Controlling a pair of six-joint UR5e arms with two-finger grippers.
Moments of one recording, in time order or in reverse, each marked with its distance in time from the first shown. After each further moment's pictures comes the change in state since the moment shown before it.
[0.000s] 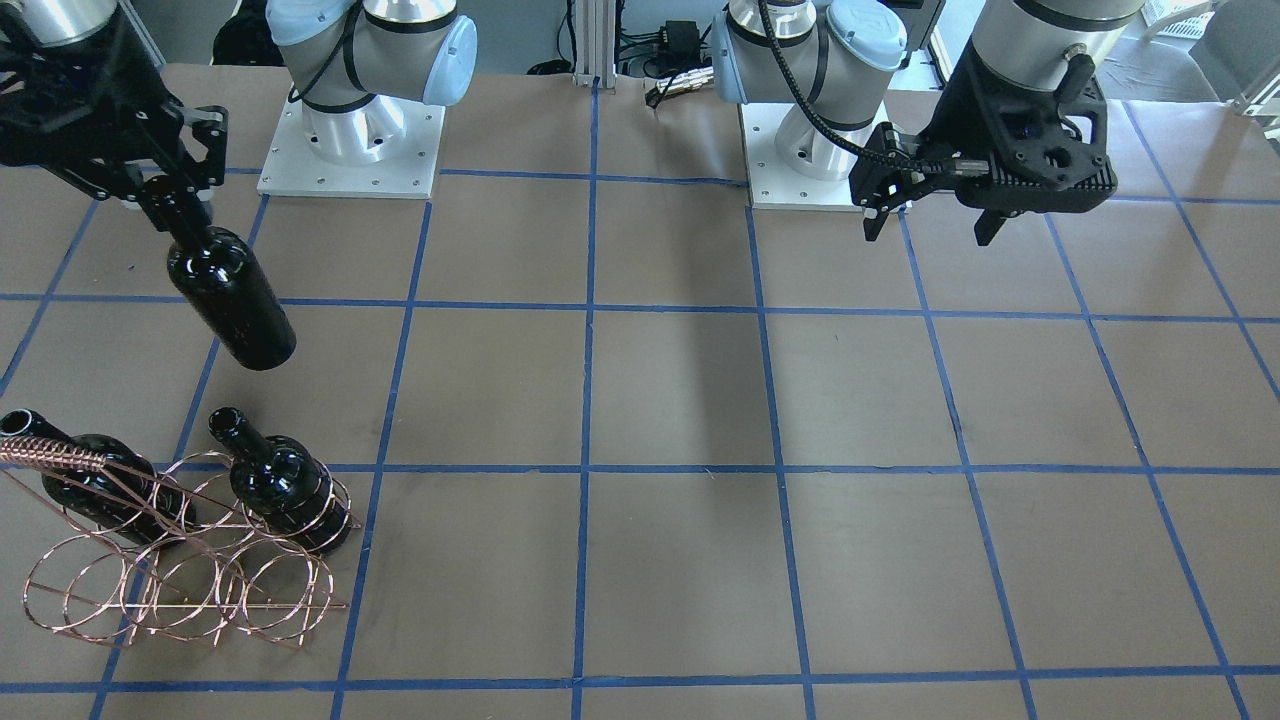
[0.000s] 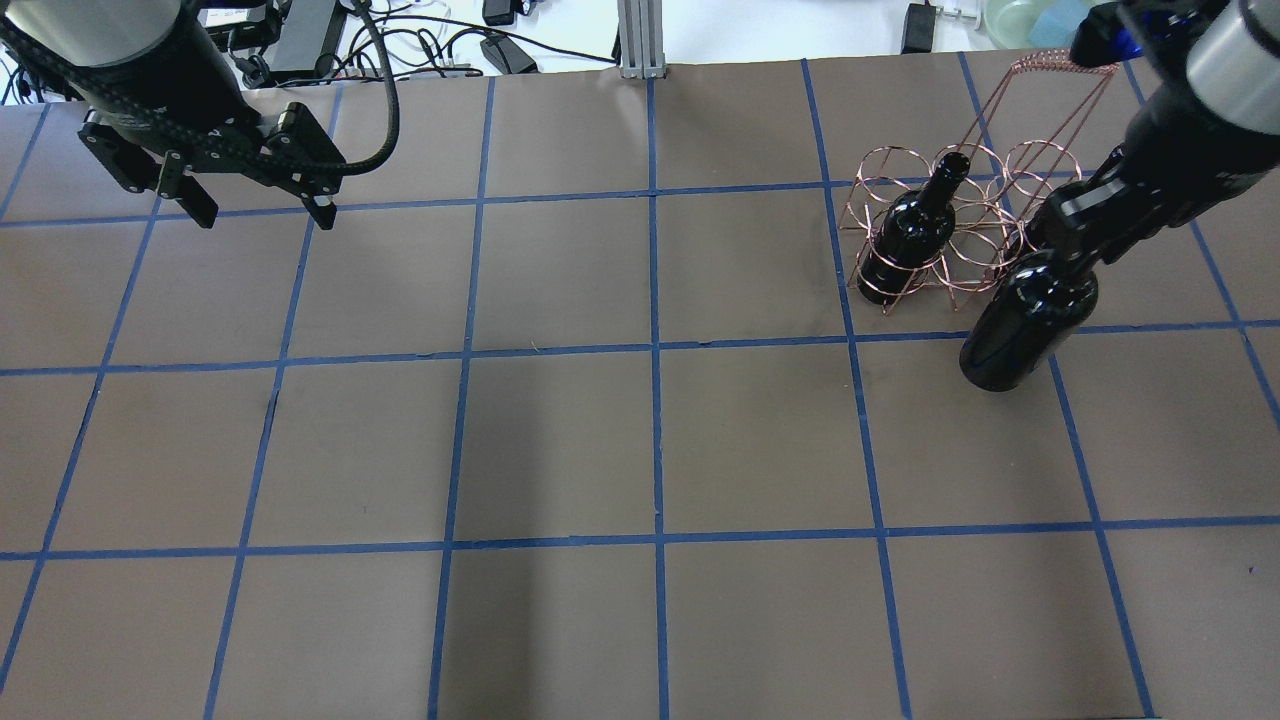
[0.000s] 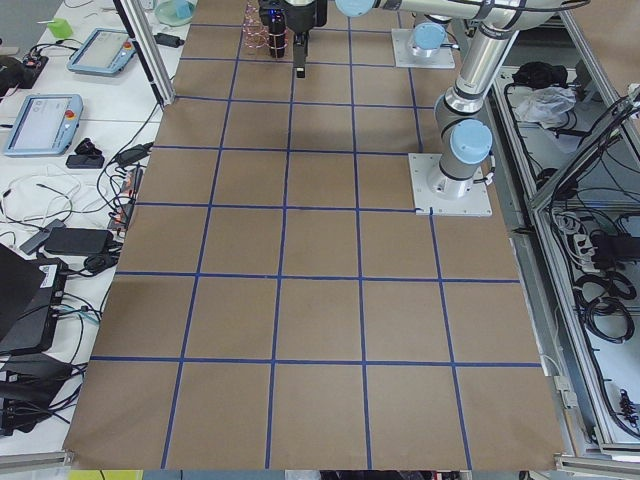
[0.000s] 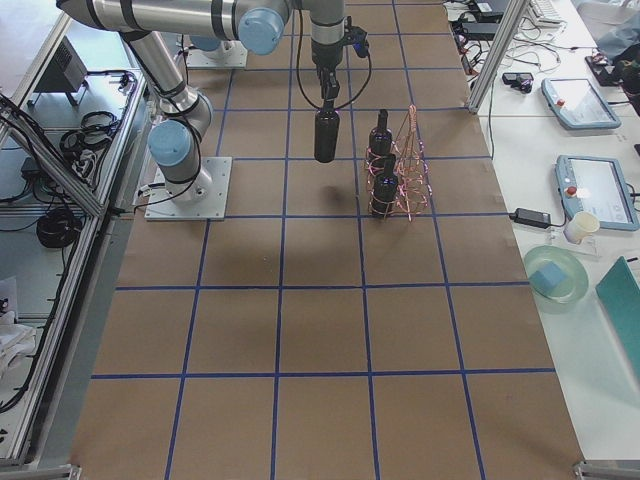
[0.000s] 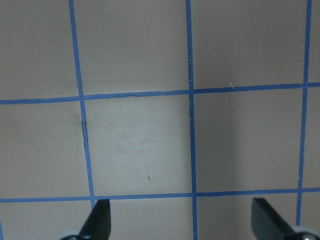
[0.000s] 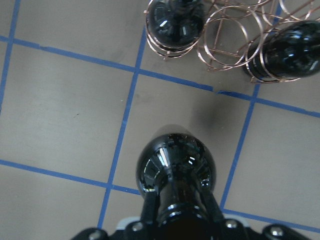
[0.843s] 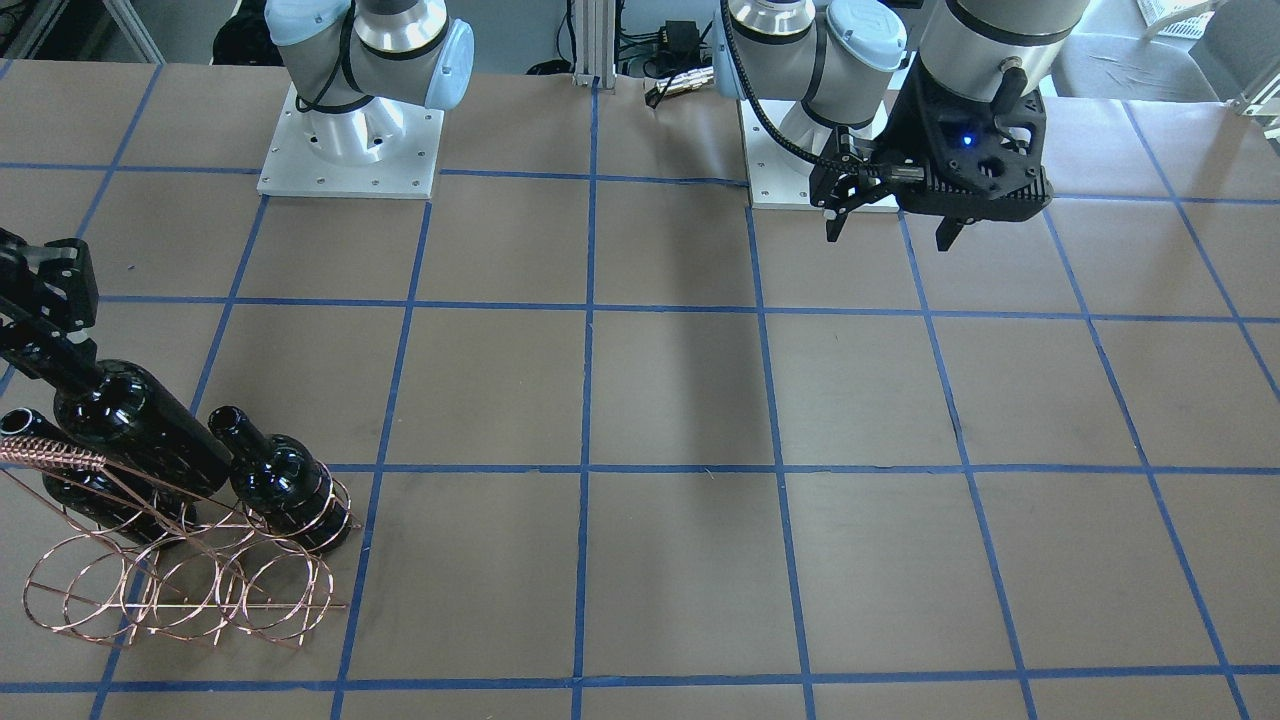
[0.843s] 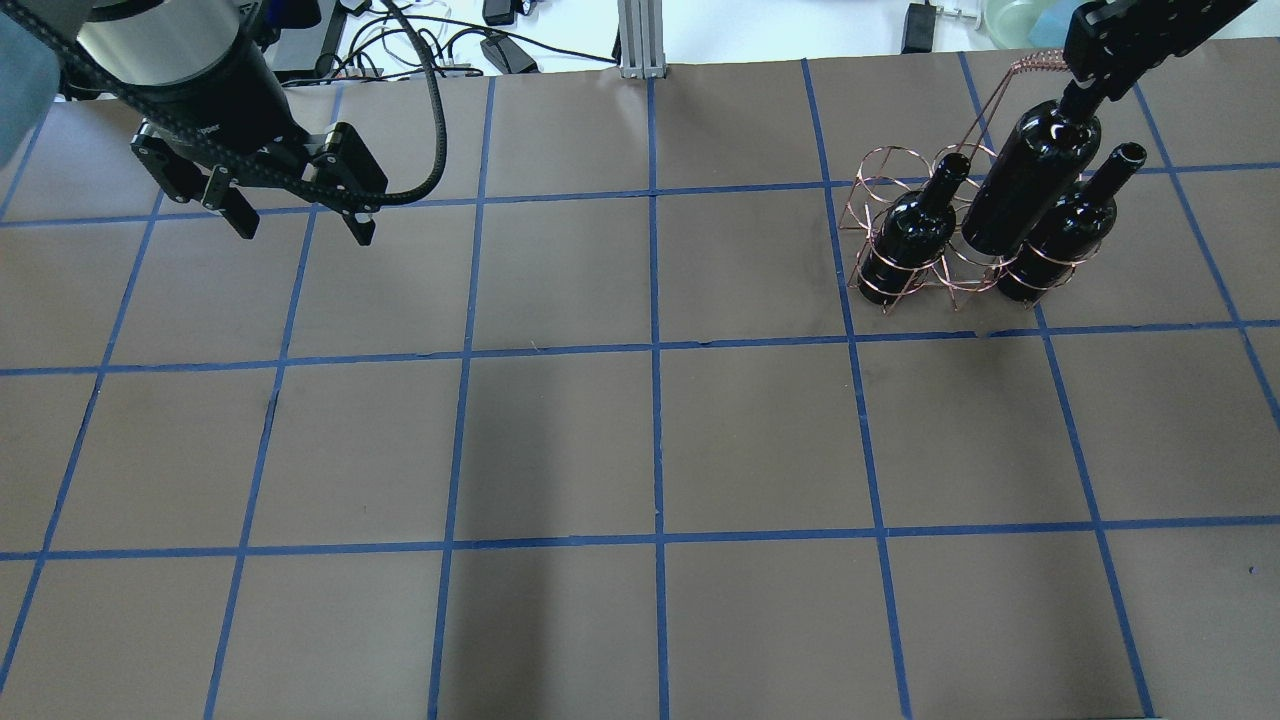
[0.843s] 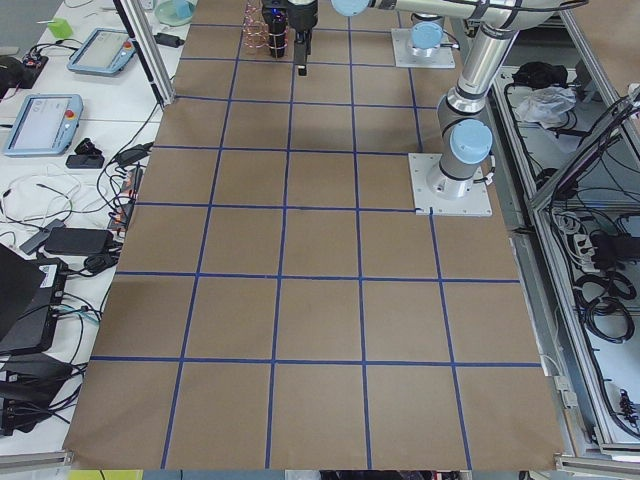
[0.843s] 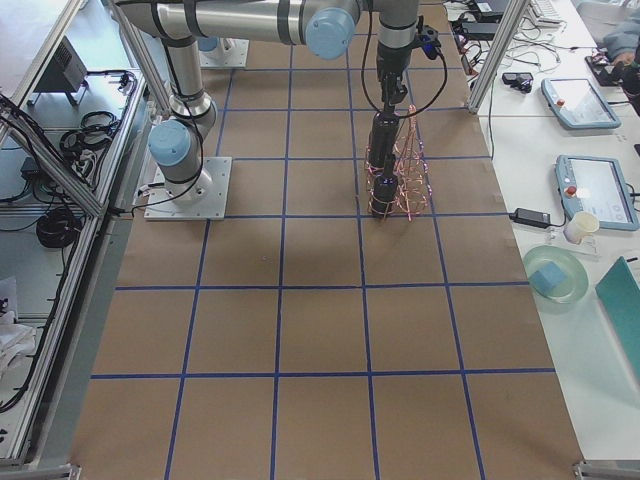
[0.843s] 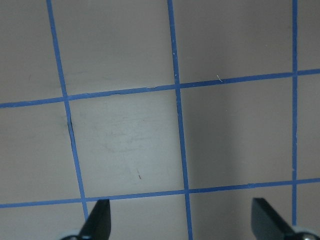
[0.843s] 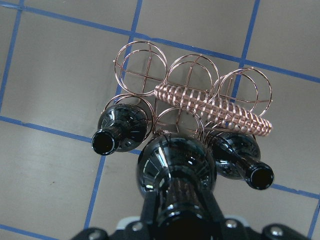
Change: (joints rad) left arm -0.052 -0.008 -0.020 0.016 -0.001 -0.002; right arm -0.020 0.326 -0.329 0.014 0.062 -0.056
